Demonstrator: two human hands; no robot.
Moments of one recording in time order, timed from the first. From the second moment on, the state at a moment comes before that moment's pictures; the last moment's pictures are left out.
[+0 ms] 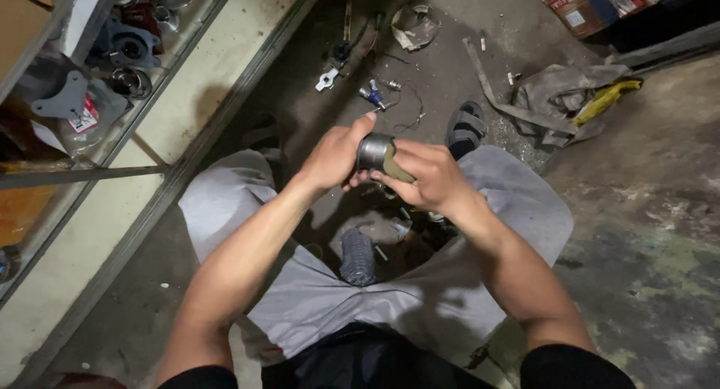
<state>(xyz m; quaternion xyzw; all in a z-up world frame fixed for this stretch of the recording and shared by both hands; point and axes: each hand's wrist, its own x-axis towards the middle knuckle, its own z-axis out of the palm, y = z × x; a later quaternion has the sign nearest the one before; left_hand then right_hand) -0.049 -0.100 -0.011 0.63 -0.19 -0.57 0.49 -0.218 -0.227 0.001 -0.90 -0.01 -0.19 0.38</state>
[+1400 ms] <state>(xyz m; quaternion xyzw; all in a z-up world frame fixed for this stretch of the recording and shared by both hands) -0.049 -0.086 -0.028 0.65 -0.43 -0.41 0.48 -0.227 -0.236 0.003 -0.89 0.07 -0.22 0.40</state>
